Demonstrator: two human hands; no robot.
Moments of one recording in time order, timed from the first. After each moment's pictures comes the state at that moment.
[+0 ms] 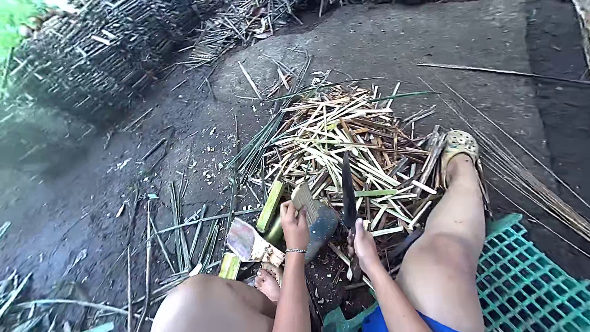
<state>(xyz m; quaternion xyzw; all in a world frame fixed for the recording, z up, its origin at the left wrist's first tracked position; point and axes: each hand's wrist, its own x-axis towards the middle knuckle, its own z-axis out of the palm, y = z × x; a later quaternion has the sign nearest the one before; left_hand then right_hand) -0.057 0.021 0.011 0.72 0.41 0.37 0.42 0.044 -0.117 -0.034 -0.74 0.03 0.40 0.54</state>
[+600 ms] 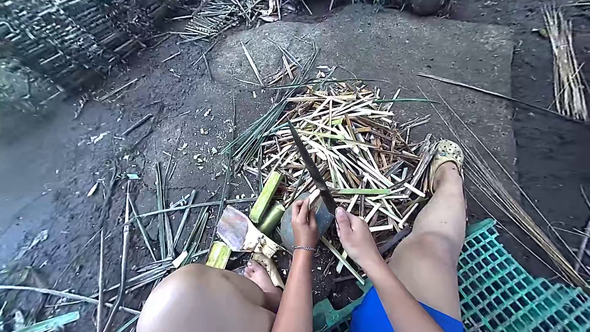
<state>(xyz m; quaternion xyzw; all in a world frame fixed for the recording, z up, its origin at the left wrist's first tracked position) -0.048 -0.005 -0.024 0.72 0.37 0.42 0.41 0.029 -0.100 0.066 -0.81 -0.28 0.31 0.40</state>
